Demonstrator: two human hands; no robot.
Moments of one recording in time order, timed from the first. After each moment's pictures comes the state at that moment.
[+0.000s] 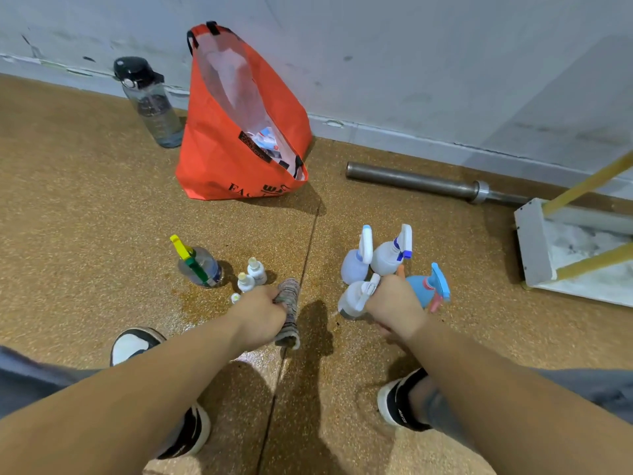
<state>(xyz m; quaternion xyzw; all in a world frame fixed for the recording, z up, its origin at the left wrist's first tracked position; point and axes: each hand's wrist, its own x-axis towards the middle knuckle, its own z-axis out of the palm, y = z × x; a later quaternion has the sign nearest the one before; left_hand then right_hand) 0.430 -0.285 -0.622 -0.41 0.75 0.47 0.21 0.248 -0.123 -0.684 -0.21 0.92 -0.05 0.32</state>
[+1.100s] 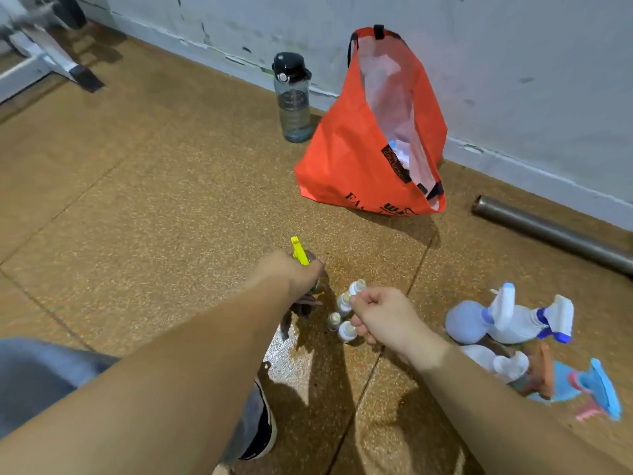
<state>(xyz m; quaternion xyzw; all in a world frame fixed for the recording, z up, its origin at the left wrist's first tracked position) 0.474 -0.444 -0.662 -0.64 0.69 0.32 0.13 0.345 -0.294 -0.688 -0.24 0.78 -0.29 0.50</state>
